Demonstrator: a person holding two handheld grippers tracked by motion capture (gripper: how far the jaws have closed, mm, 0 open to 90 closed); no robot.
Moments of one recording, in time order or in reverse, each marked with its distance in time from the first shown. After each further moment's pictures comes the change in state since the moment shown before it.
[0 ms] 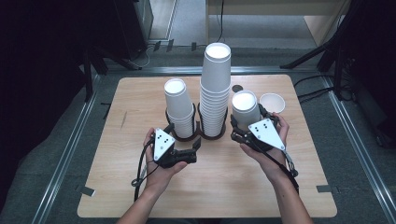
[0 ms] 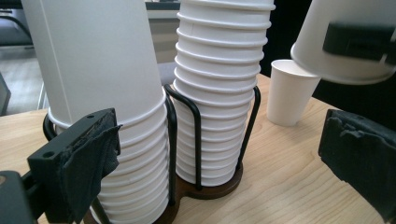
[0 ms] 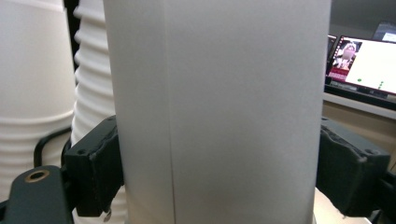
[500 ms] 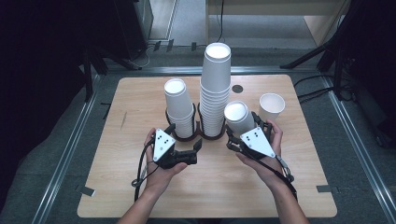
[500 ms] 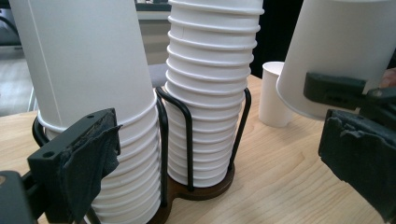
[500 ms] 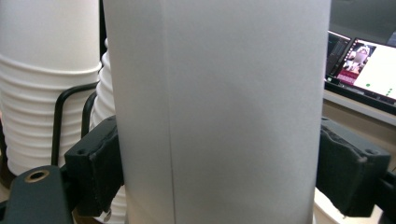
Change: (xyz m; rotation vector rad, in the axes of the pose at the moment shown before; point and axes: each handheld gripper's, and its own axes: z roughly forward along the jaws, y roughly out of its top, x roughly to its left) left arm -0.001 0.002 -0.003 -0.007 -0.028 -0.005; right arm 0.016 -0.019 -0.005 0.043 0.035 -0.089
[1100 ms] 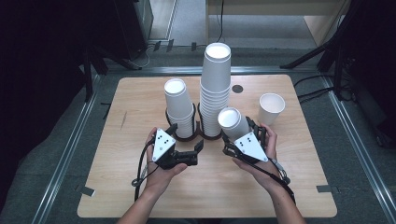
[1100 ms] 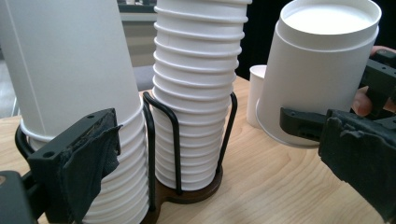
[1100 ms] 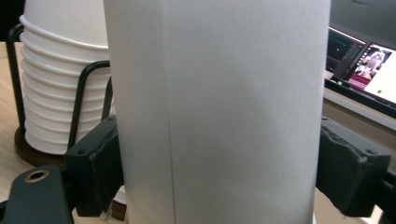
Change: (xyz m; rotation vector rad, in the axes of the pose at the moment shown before) left arm -0.003 0.004 -0.001 -0.003 -0.044 -0.006; right arm 0.014 -0.011 0.000 0.021 0.043 -0.054
